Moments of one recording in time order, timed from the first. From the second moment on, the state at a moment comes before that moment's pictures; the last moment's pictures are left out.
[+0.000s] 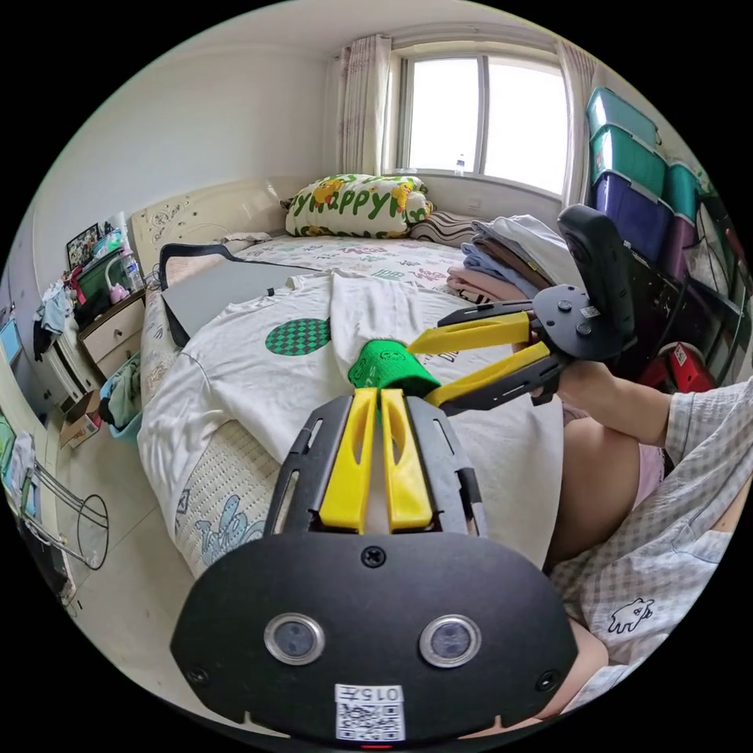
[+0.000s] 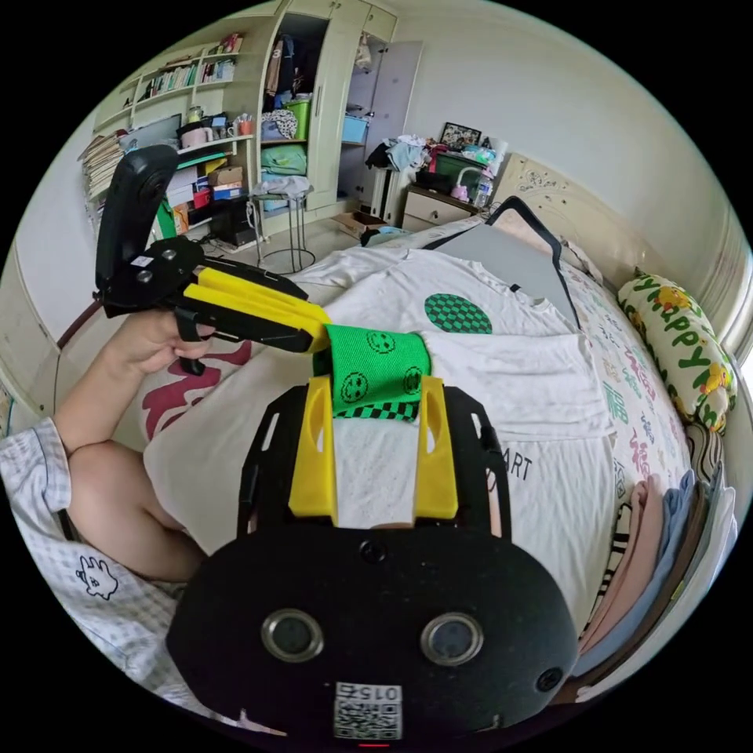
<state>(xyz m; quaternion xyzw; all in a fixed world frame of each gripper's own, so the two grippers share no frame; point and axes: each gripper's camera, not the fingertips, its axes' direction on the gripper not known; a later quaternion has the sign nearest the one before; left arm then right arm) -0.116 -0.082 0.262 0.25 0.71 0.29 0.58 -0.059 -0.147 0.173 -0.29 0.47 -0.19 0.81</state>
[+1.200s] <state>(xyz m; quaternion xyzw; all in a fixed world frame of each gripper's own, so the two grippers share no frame) -0.115 -0.077 0.187 0.25 0.74 0.28 0.56 -0.090 -0.214 0.147 -0.29 0.36 -0.19 0.87</state>
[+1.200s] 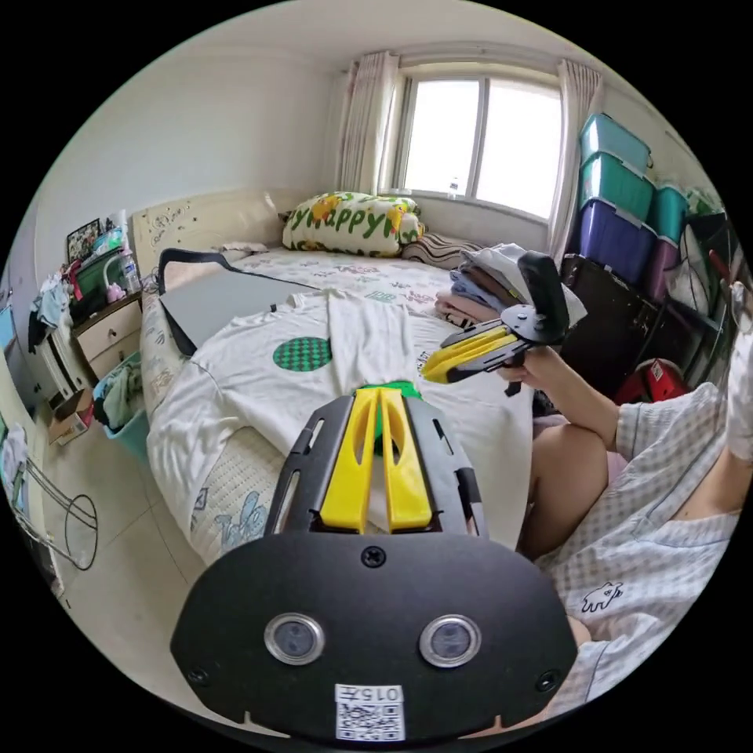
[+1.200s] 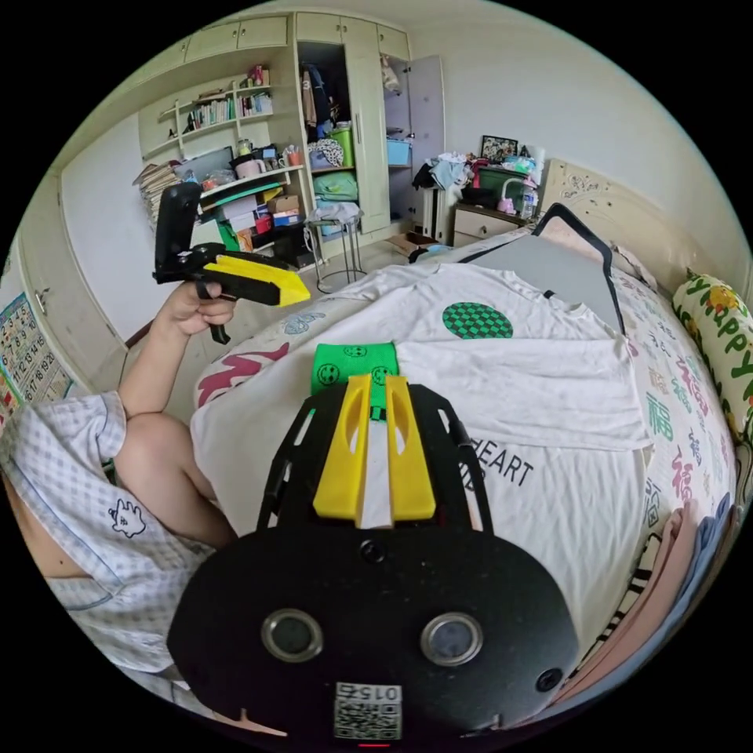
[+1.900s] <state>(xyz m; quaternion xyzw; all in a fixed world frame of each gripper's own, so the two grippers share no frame) 0.012 -0.007 0.181 0.18 0.67 0.40 0.61 -0.106 -0.256 0.171 -0.28 0.38 -0.19 0.86</state>
